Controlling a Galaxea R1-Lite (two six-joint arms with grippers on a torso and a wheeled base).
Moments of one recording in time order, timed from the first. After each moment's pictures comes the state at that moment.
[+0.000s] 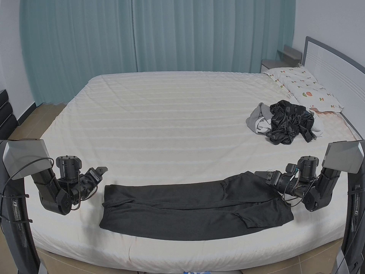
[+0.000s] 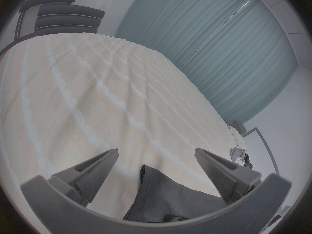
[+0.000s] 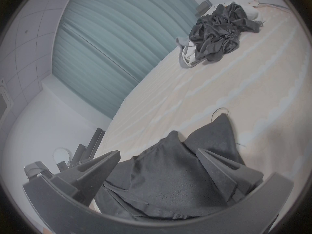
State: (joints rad) left arm 0.01 2.29 -0.65 -1.11 -0.05 -0.78; right arm 0.03 2.42 -0.70 -1.29 0.49 0.60
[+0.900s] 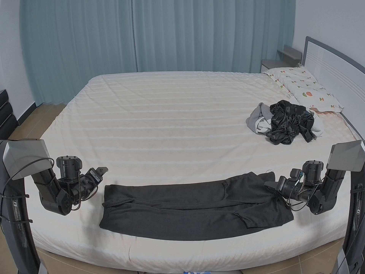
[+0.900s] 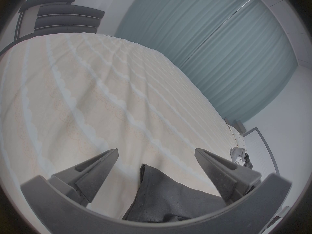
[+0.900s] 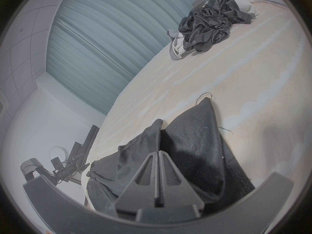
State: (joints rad) left arm 0.01 2.29 -0.65 -1.11 -0.05 -0.78; right arm -0.02 2.39 -0.60 -1.30 0.55 0.57
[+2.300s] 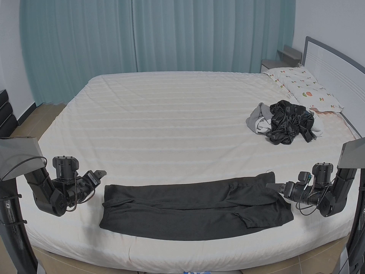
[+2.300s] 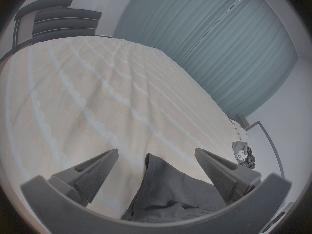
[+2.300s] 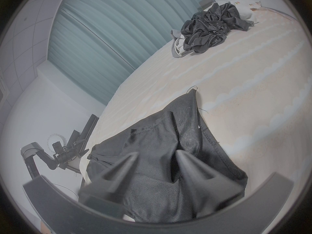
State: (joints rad) left arm 0.00 2.17 -0.58 -1.00 -0.04 -0.73; right arm -0.06 2.28 -0.50 -1.26 0.56 0.43
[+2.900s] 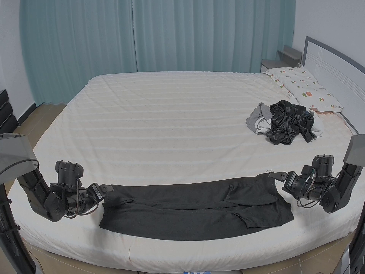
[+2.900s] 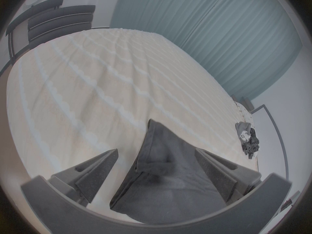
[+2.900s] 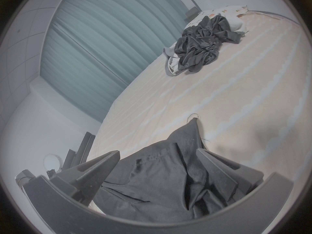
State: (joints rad) left arm -0.10 2.05 -0.48 -0.80 -0.03 -0.71; right arm 0.03 2.13 -0.44 -1.15 0.31 0.69
